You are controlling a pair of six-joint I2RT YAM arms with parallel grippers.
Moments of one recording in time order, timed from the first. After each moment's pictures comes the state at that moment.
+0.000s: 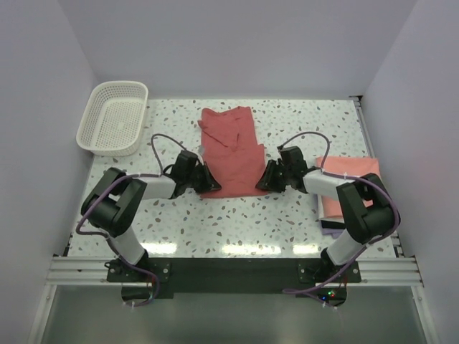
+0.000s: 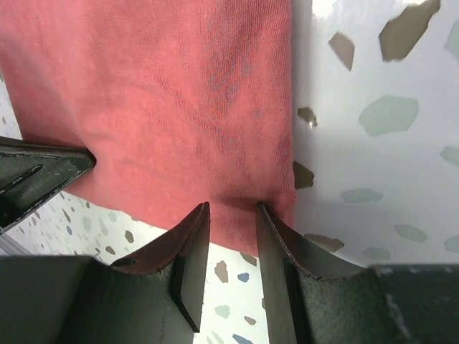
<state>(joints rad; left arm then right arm) -0.47 1.73 0.72 0.25 0.32 -0.77 0.39 1.65 0.78 -0.04 -0.28 0.69</state>
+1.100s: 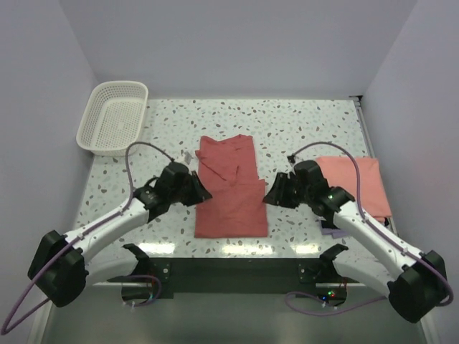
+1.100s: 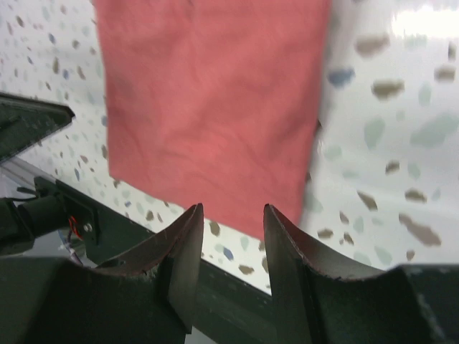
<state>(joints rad) -0.66 1.08 0.58 -0.26 0.08 -0.90 0.54 0.95 0.62 -0.47 -0.20 0.71</state>
